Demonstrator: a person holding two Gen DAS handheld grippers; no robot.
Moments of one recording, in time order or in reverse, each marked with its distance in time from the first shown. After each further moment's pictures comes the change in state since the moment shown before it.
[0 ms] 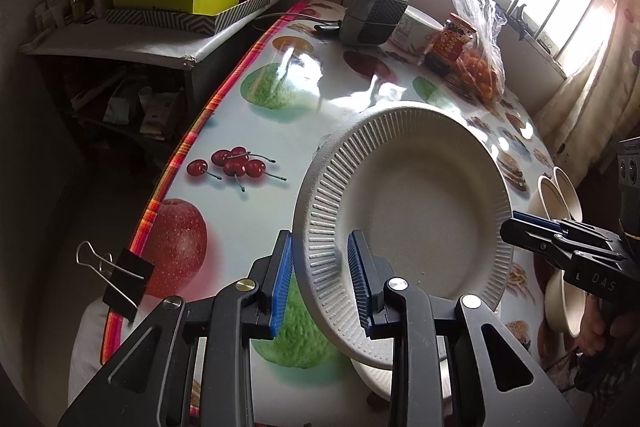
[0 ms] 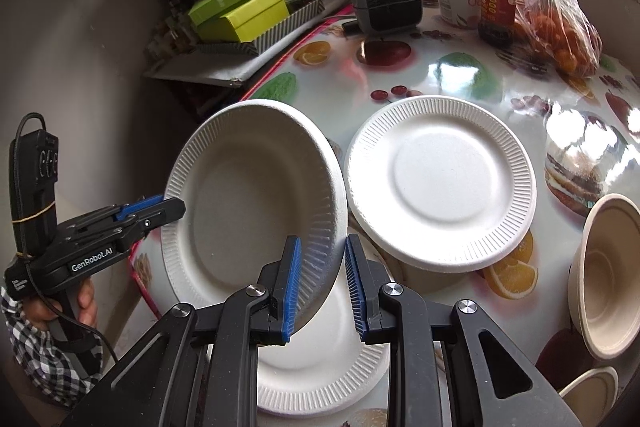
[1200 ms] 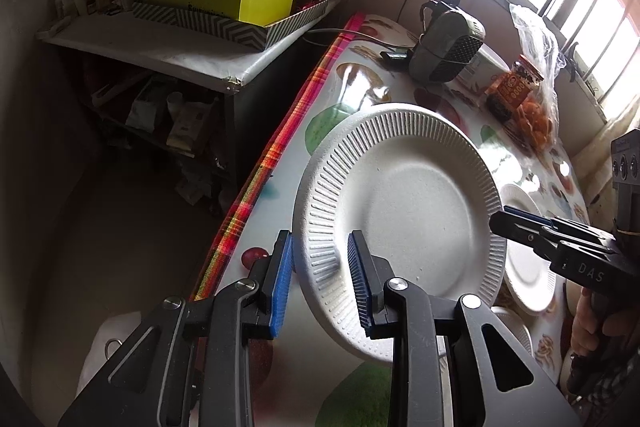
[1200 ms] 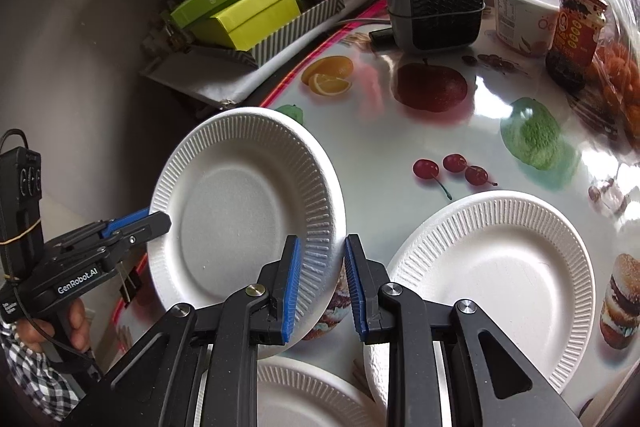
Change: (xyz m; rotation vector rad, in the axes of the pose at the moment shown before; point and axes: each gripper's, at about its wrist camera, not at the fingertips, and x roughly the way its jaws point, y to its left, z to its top) left arm 0.036 0.057 0.065 -0.098 -0.020 0.080; right arm 0.092 0.003 0.100 -0.047 0.041 0.039
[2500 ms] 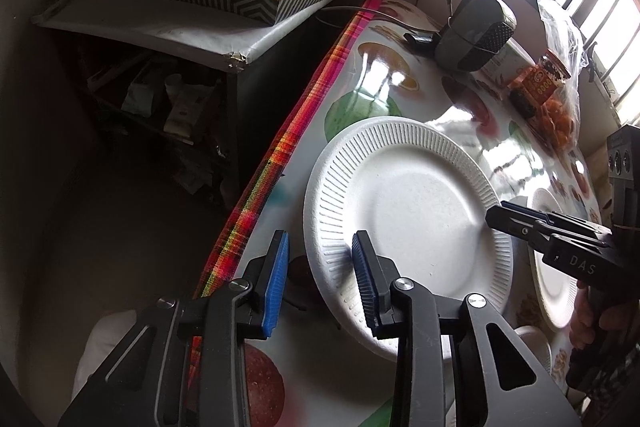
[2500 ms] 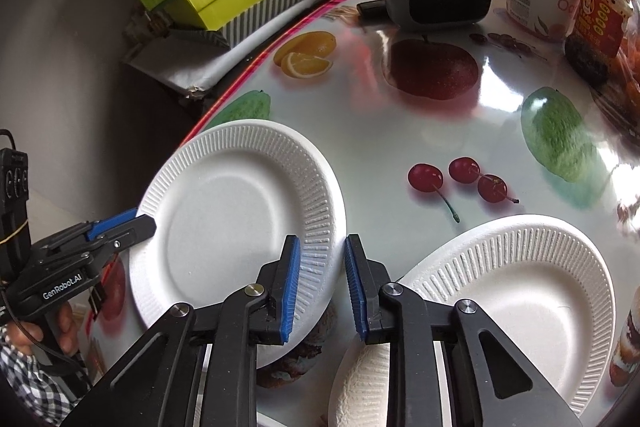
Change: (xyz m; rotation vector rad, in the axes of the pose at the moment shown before) left arm 0.046 0.012 0.011 -0.029 0.056 0.017; right arm 0.054 -0.020 0.017 0.002 0.065 -0.023
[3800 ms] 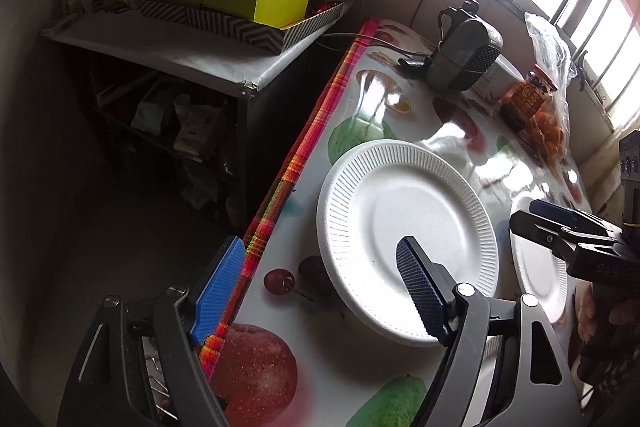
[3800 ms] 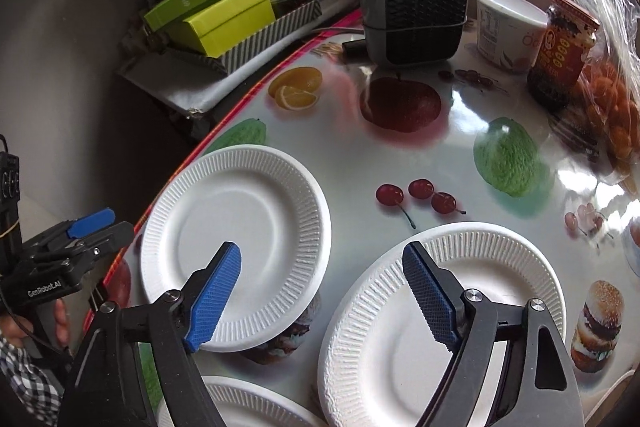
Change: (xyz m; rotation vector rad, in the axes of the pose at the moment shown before) left arm -0.028 0.005 -0.003 0.011 -0.071 0.002; right arm -0.039 0.006 -0.004 -0.013 -0.071 -0.074
